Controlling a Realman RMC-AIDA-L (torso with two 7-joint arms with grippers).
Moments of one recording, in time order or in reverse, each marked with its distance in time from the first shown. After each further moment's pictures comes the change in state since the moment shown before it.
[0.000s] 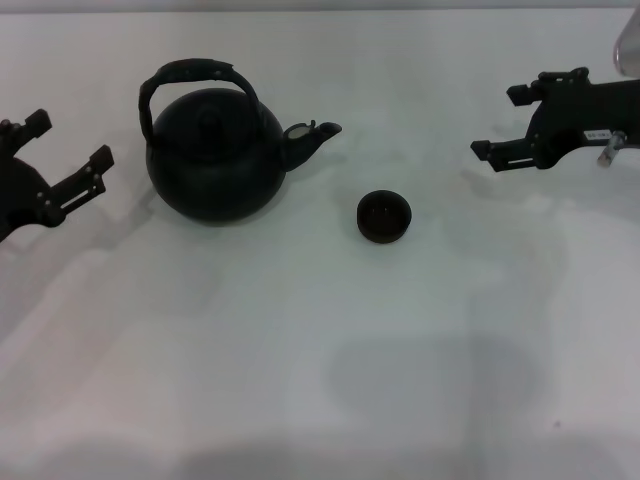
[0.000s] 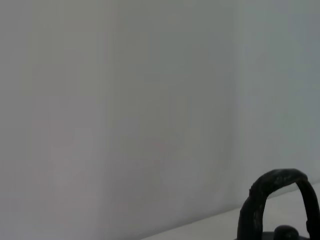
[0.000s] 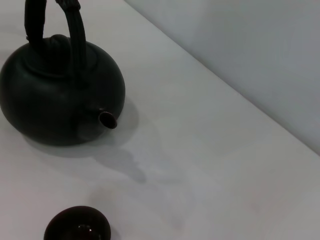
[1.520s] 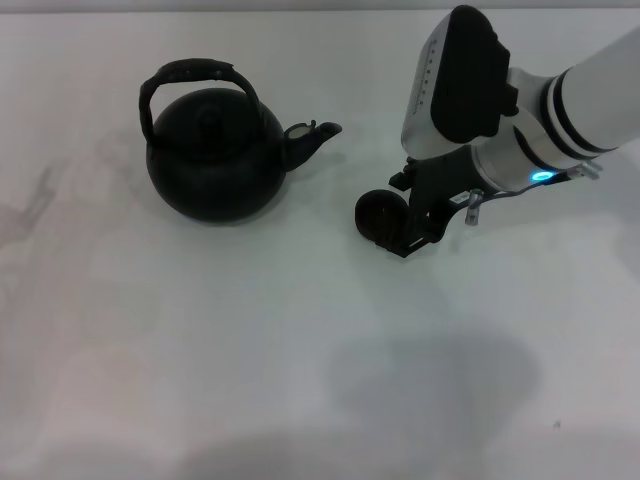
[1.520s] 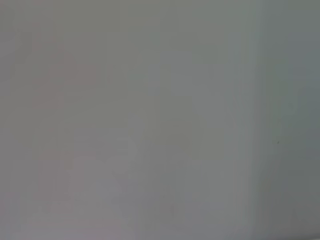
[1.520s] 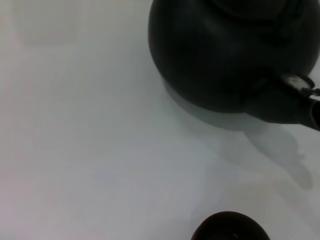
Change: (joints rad) left arm 0.012 0.001 -0.324 -0.199 -0.116 0.054 0.282; right arm 0.321 0.004 -0.396 0.213 -0.131 0.014 0.232
